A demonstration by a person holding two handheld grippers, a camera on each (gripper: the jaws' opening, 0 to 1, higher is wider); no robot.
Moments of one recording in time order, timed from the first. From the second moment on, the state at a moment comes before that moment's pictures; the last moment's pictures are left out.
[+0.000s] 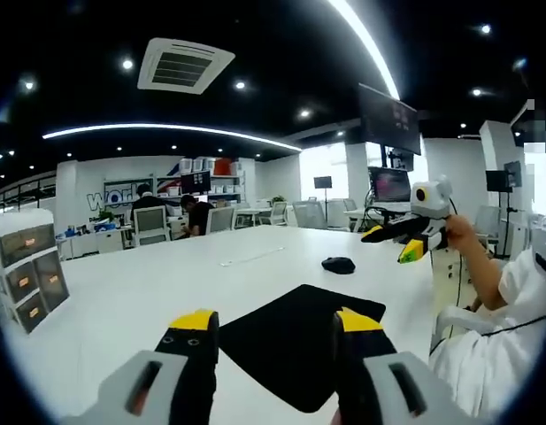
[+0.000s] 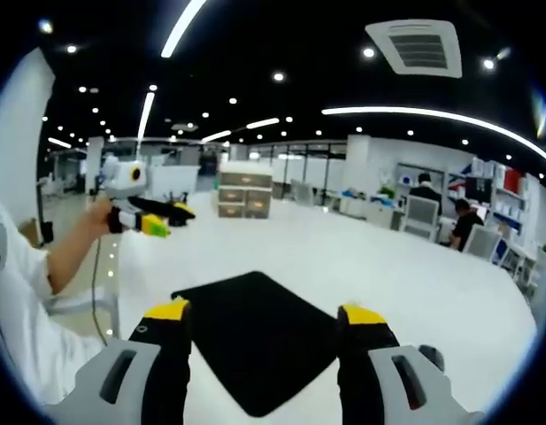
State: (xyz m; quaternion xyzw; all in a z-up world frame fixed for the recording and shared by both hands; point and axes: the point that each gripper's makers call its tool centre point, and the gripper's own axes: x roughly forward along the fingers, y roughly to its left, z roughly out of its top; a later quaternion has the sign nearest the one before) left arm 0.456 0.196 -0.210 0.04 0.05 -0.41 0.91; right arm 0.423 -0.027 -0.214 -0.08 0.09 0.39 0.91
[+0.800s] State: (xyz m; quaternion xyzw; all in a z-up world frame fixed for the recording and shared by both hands) left arm 0.438 0.211 -0.138 0.01 0.00 -0.40 0.92; right arm 0.415 -0.060 -0.148 -0.05 0.01 0.36 0.93
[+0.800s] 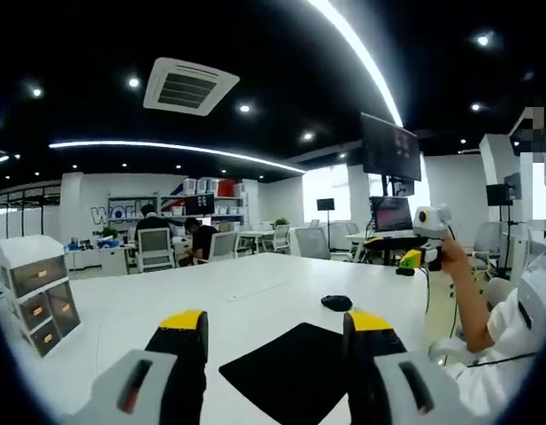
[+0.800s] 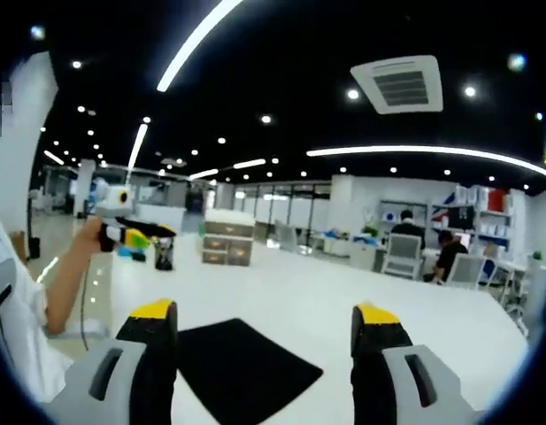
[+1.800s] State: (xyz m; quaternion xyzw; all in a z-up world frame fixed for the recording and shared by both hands) left arm 0.432 0.199 -0.143 -0.01 0.00 -0.41 0.91; right arm 0.416 -0.079 -0.148 -0.05 0.01 0.32 0.95
